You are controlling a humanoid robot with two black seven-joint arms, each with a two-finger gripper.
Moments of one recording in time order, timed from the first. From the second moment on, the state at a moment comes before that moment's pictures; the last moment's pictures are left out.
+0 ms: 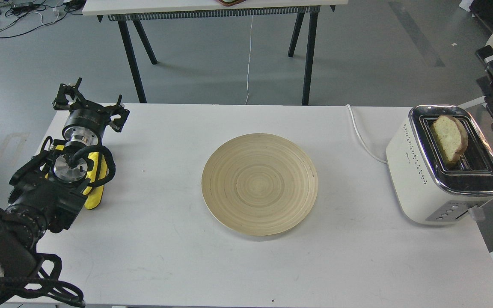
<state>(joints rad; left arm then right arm) -0.83 0.14 -0.65 -0.17 -0.55 -0.49 -0.21 0.58 -1.02 0.51 1.47 -0.52 -0.49 0.49</state>
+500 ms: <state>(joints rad) -0.83 0.14 -0.65 -0.17 -0.55 -0.49 -0.21 0.53 -0.33 0.83 1.00 -0.23 0.08 0.49</state>
